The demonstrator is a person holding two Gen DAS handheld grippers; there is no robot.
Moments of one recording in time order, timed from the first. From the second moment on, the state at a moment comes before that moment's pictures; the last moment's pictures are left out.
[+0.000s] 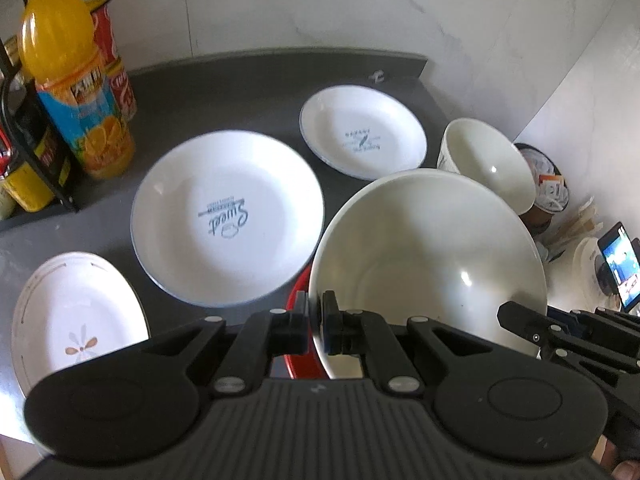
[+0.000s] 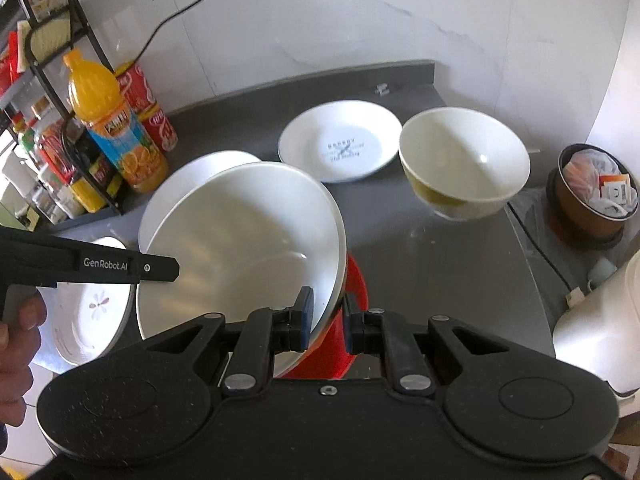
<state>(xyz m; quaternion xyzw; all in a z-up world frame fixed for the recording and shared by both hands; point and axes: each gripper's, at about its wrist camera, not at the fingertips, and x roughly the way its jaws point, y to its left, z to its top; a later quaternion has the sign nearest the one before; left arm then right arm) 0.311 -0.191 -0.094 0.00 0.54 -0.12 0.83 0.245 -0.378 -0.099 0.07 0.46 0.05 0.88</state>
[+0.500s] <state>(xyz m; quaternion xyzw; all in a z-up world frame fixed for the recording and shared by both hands) 0.316 -0.189 -0.131 0.01 0.57 -0.12 0.81 0.248 -0.371 -0.129 0.05 0.49 0.03 0.87</state>
